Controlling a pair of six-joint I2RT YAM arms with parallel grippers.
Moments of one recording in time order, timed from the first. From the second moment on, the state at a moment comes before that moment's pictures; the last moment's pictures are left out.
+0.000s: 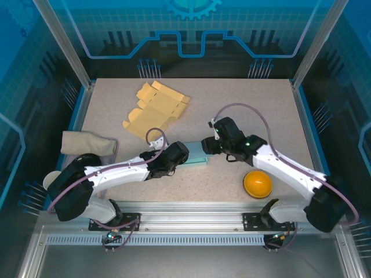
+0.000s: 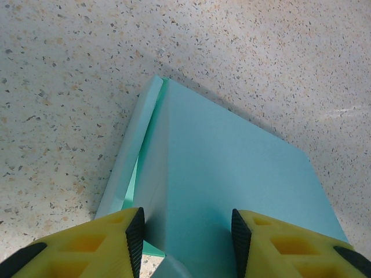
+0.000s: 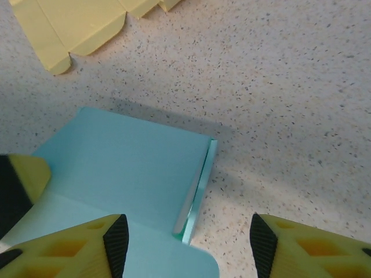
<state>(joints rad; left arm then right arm) -0.89 1.42 0.81 -0.36 -0.44 -1.41 0.69 1.32 1.00 -0.54 0.10 0.34</state>
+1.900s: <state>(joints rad) -0.68 1.61 1.14 -0.59 0.00 -1.22 0.61 1.62 0.95 -0.45 0.05 0.51</state>
